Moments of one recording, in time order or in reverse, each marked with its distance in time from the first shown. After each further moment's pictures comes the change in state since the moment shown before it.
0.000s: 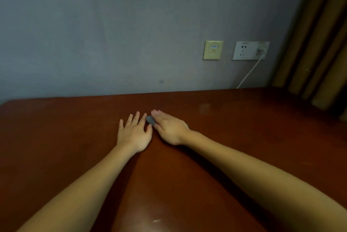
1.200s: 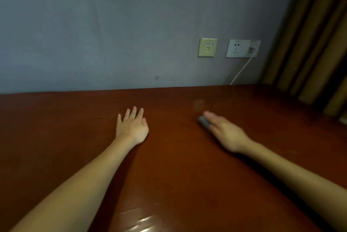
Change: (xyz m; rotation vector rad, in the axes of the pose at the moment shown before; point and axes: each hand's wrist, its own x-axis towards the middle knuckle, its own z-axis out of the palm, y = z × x) left_hand -0.006 -0.002 0.001 -0.010 0.006 0.020; right_hand -0.129 0.084 -0.030 0.027 0.096 0.286
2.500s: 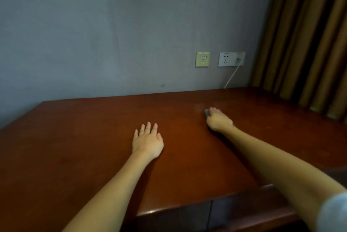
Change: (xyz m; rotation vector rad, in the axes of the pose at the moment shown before) left_hand -0.143 -0.002 -0.003 -0.012 -0.005 0.080; right_hand -0.021 -0.045 0.010 -0.044 0.107 0.375
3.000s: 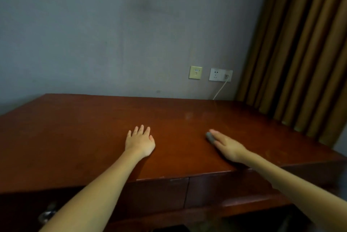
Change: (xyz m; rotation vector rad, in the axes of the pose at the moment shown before) left_hand -0.050 0.005 -0.001 -0.015 0.006 -0.014; right_hand -0.134 0.072 -0.036 0.009 -0.118 -0.268
